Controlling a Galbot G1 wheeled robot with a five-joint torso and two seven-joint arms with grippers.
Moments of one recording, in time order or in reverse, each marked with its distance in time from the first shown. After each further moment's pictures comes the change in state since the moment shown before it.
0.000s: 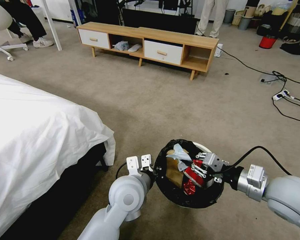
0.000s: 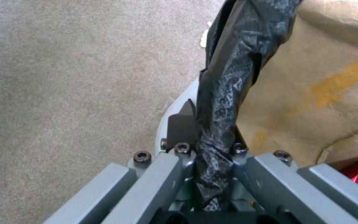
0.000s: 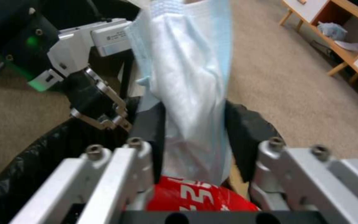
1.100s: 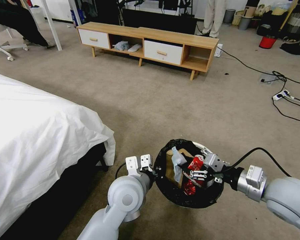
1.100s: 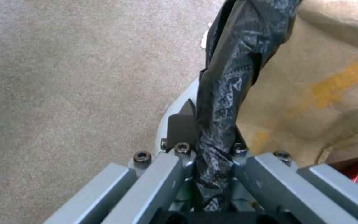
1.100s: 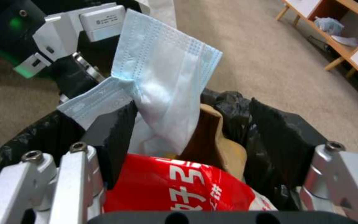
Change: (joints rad) left arm 0.008 0.003 -0.008 -0.010 -0.001 0.000 0.001; right arm -0.009 0.012 -0.001 -0.011 -0.013 -0.002 0.005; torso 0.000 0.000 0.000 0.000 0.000
